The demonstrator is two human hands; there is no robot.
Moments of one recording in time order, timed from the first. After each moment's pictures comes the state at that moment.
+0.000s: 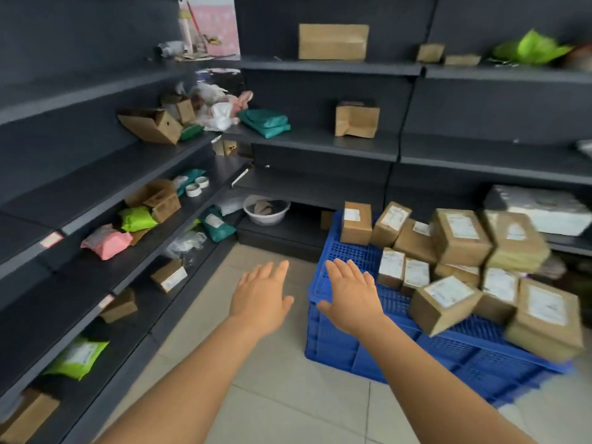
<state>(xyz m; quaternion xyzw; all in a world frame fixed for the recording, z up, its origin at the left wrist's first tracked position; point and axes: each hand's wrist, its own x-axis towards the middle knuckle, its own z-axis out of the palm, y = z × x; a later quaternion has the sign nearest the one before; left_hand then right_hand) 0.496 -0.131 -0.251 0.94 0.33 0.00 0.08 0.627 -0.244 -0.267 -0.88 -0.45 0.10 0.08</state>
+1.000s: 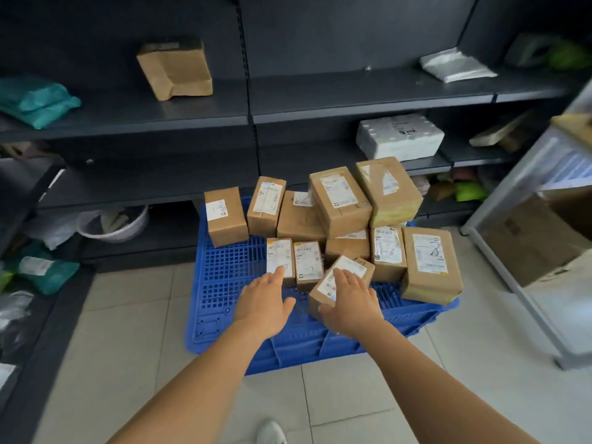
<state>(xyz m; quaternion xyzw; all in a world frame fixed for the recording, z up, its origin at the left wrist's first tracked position) 0.839 -0.186 -0.357 0.97 0.14 -0.14 0.16 0.893 -0.346 -0.355 -0.96 -0.15 0.21 0.13</state>
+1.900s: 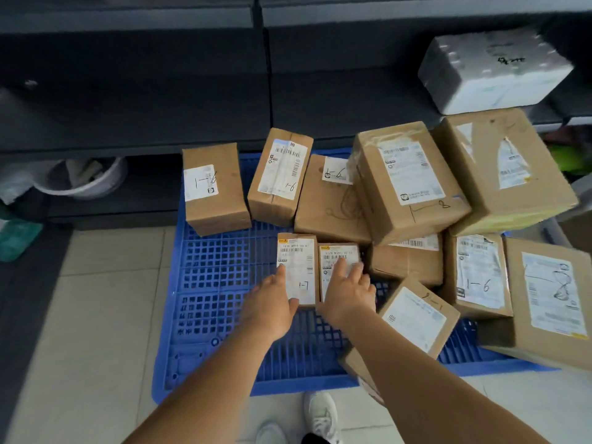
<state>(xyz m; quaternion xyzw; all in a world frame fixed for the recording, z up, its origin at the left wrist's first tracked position) 0.985 -0.102 -0.546 0.91 0.24 -0.24 0.24 1.053 -0.219 -0.534 -0.93 -0.08 0.36 -0.01</state>
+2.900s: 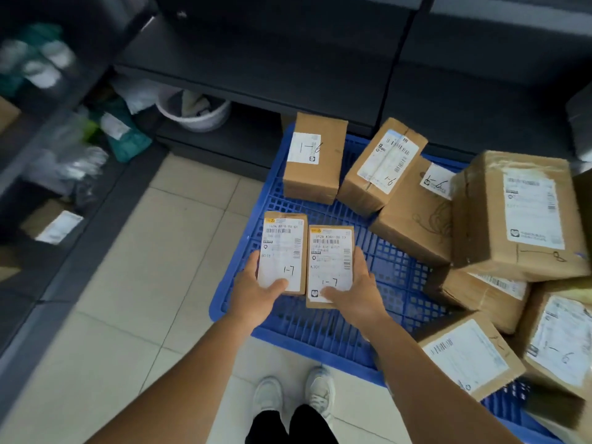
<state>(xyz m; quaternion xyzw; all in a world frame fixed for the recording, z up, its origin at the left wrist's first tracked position) 0.874 -0.048 -0.532 0.66 0.52 0.00 0.53 1.012 -0.181 -0.547 -0.83 -0.12 0.43 0.34</state>
